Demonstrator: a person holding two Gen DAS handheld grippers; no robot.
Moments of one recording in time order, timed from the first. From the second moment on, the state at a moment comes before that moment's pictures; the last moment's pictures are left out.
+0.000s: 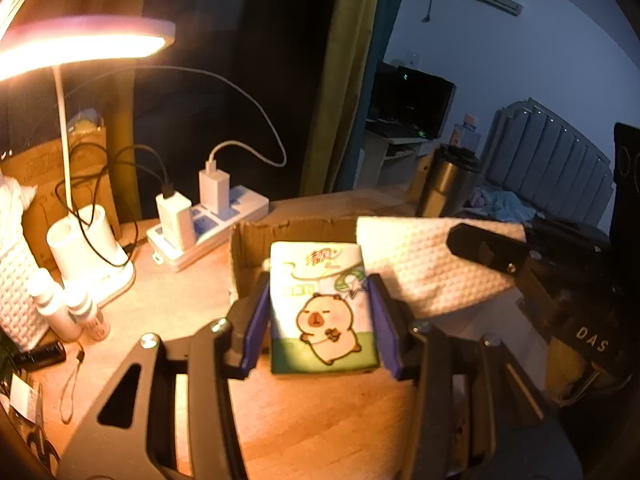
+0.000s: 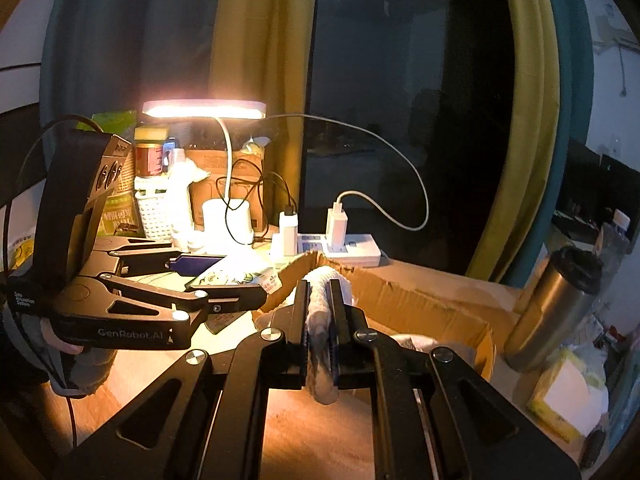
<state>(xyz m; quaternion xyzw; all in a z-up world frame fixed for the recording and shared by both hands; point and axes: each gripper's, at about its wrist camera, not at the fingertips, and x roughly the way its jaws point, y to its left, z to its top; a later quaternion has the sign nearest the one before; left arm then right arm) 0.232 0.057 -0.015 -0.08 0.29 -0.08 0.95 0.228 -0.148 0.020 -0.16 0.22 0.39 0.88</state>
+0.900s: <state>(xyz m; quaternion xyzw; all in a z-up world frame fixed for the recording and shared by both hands) 0.303 0.069 -0.016 -0.07 0.30 -0.06 0.95 0.306 -0.122 0.014 -0.18 0.24 0.38 0.88</state>
